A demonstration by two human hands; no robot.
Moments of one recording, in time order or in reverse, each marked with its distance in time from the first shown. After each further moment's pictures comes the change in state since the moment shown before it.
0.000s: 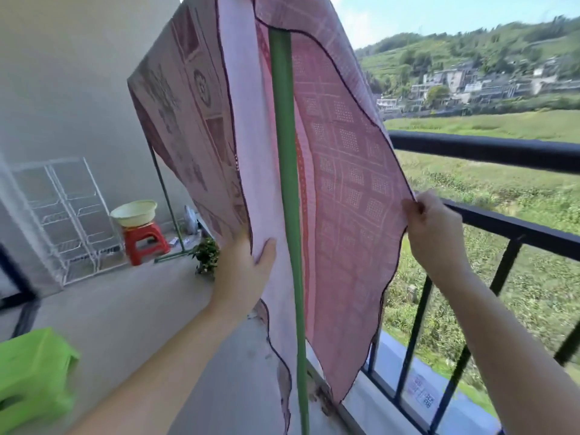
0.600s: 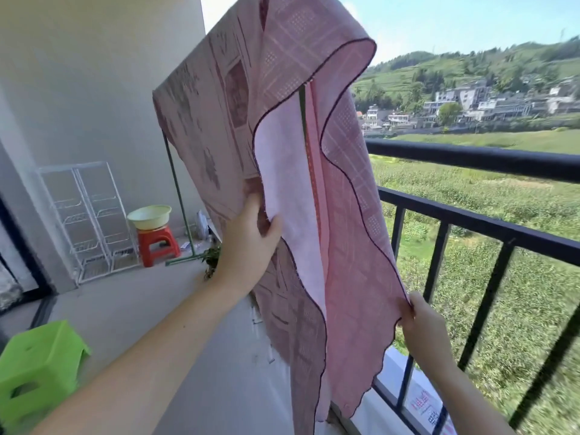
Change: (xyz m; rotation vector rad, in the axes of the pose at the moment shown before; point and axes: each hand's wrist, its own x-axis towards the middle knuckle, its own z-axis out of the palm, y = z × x) left_hand -0.007 0.042 -0.031 0.037 0.055 0.079; right_hand -0.135 0.078 0.024 -0.068 -0.198 0.212
